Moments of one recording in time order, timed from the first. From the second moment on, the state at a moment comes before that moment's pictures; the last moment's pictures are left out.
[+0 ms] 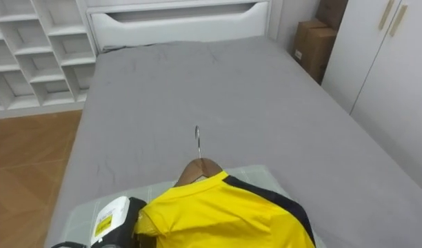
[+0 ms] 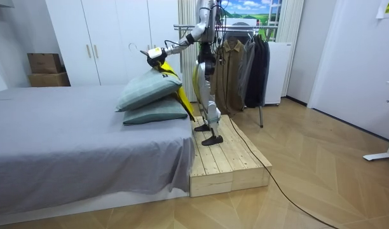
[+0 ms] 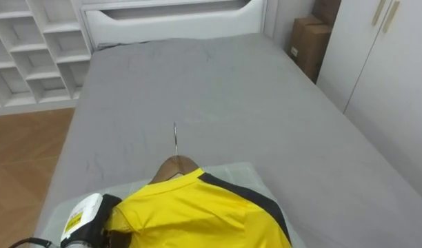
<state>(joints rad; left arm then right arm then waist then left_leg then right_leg) -0.11 0.24 -0.21 0.55 0.58 0.02 0.35 0.07 -0.22 0.11 1.28 -0.12 0.04 -0.03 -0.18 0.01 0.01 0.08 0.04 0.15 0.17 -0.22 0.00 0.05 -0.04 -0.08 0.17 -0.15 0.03</state>
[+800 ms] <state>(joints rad) -0.09 0.24 -0.21 0.34 0.58 -0.05 0.52 0.07 -0.23 0.11 1.29 -0.13 0.04 0.00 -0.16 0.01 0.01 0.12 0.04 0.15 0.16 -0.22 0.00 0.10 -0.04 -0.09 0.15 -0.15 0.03</state>
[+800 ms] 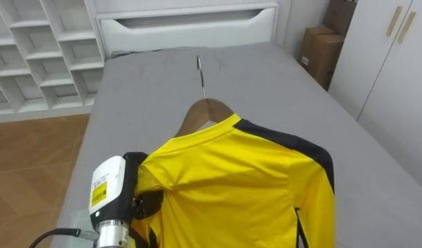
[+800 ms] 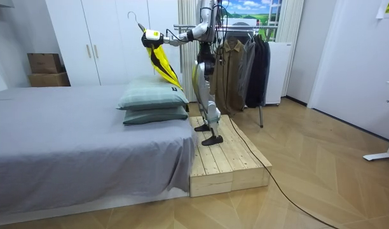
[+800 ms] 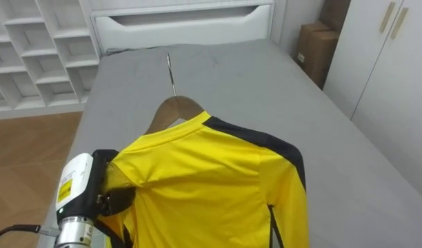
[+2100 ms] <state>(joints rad) 0.07 0.25 -0.20 0.34 0.63 -0.01 0.61 0.03 -0.23 0.05 1.31 -0.27 0.08 -0.24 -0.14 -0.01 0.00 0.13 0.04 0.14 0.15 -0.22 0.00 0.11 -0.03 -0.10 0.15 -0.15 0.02</state>
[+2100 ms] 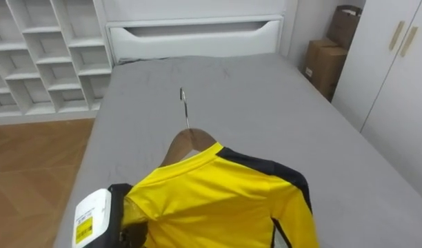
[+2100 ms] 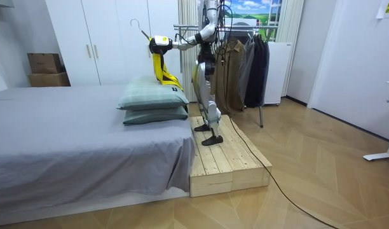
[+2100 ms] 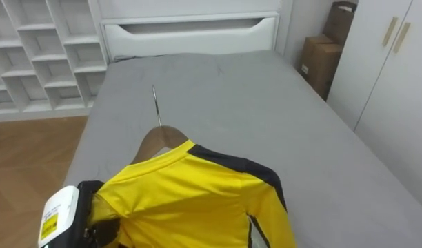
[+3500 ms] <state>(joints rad) 0.06 0.26 -0.21 0.33 0.69 0.02 0.60 0.04 -0.23 0.06 0.73 -0.91 0.01 -0.69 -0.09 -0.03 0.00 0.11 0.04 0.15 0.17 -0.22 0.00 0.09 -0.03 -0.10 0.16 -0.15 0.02</state>
